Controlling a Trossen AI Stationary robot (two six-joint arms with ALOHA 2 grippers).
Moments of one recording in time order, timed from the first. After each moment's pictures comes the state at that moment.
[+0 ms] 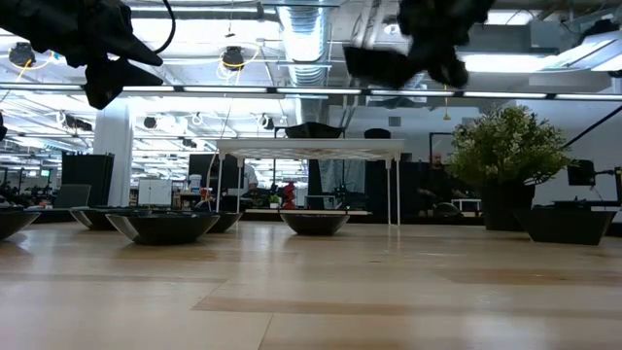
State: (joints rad) left arm -0.09 0.51 0.40 -0.37 -0.24 -0.57; right arm -0.19 1.20 1.10 -0.70 -0.11 0.49
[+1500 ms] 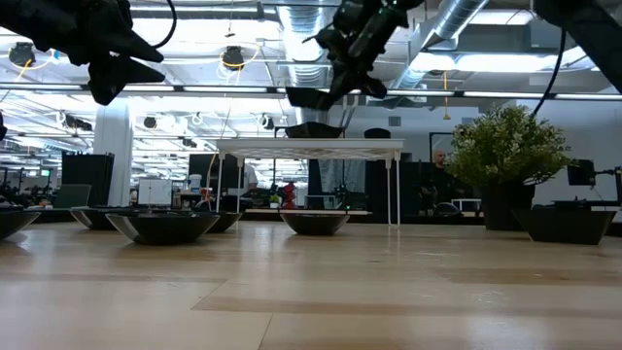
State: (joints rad) left arm -0.09 0.51 0.40 -0.35 -0.24 -0.49; right arm -0.60 1.98 2.16 -1.13 -0.26 0.30
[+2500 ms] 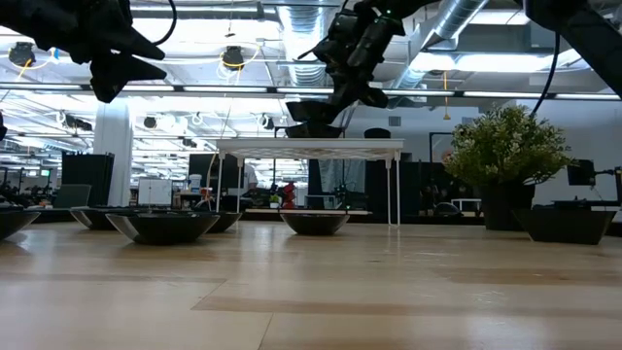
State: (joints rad) left arm -0.09 0.51 0.40 -0.33 -0.24 -0.47; right arm -0.60 2.02 2.15 -1.18 -0.26 0.29
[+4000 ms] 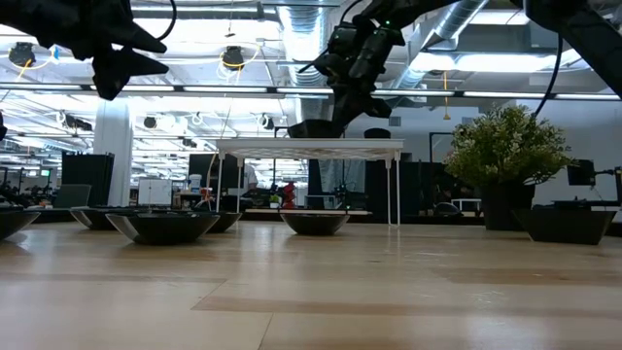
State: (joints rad) left arm -0.09 0.51 0.40 -0.30 -0.24 -0.48; right arm -0.61 2.02 2.07 -1.16 -0.26 0.29
